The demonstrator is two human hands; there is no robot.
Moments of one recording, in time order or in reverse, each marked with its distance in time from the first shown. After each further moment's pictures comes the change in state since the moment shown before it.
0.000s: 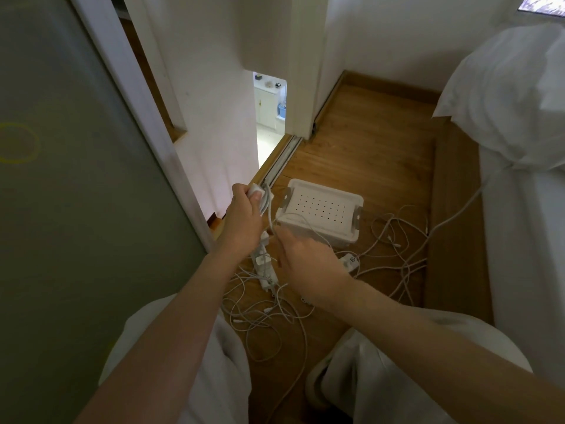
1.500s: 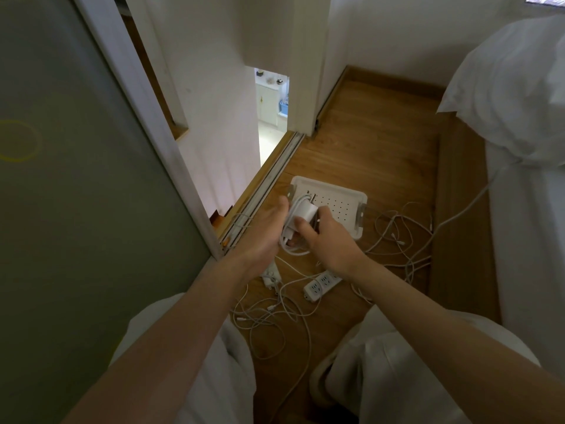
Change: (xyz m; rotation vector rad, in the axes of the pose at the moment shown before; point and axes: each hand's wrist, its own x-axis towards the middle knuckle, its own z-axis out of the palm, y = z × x) left_hand -0.017 0.005 0.012 -0.466 -0.464 -0.270; right_hand 0.018 0.036 -0.003 0.509 0.054 0.348
